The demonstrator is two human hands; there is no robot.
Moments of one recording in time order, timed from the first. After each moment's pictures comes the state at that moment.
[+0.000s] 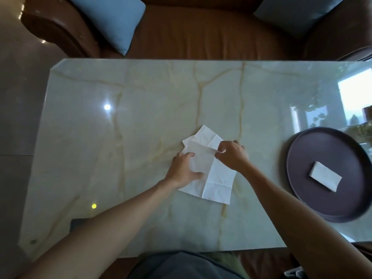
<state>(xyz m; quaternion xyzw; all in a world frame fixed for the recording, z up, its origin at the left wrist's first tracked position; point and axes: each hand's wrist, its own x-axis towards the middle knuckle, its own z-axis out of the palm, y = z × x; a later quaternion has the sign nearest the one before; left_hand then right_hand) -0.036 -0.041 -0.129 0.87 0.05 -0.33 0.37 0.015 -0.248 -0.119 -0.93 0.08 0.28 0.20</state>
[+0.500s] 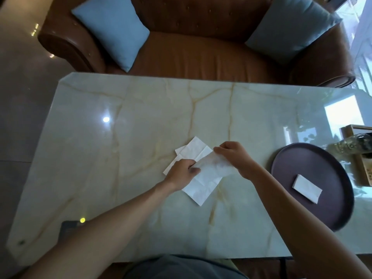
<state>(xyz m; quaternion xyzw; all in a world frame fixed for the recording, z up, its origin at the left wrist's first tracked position) -0.031 -0.066 -0.079 0.84 0.02 -0.29 0.47 0.019 -0.267 -0.026 -0.80 0.21 0.27 0.49</state>
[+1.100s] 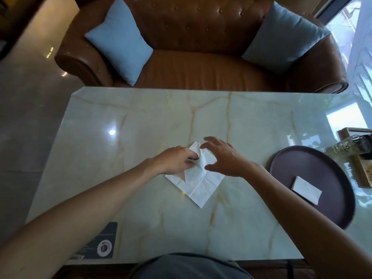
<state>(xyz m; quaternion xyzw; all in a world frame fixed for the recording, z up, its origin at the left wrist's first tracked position) 0.006 -0.040 0.002 0.89 -0.21 -0.30 0.27 0.005 -0.258 0.013 -0.93 -0.21 0.24 0.18</state>
